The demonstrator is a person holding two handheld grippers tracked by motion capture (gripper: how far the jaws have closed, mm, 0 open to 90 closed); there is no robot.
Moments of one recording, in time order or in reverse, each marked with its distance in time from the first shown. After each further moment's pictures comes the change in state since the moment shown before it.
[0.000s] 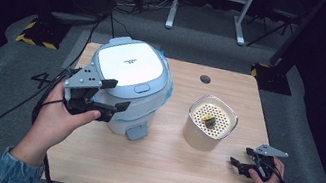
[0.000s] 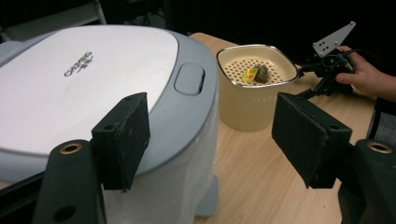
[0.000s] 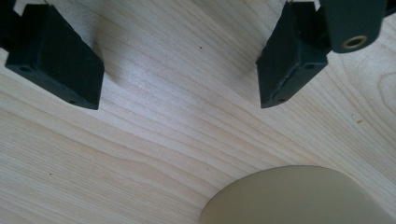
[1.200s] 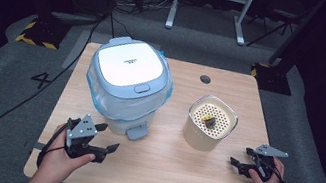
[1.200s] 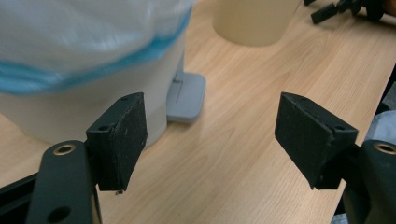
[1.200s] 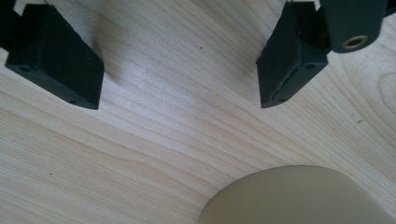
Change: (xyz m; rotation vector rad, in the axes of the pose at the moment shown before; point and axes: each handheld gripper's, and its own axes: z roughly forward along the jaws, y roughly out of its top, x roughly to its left) left arm -0.021 -0.136 0.044 0.128 -0.006 -0.080; right arm 0.000 0.000 0.000 0.000 0.000 0.000
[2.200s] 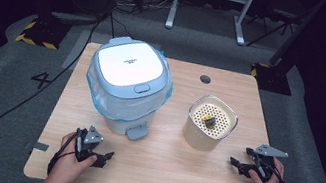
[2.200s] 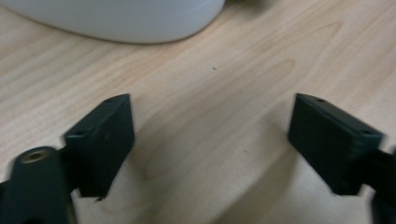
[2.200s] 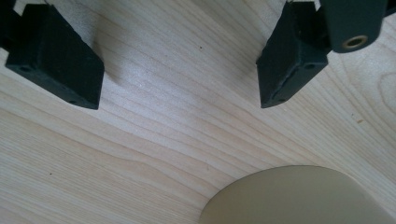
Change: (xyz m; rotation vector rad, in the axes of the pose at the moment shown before) left arm 0.026 -0.064 0.057 0.210 0.122 -0.056; right arm 0.000 0.000 0.000 -0.001 0.000 -0.001
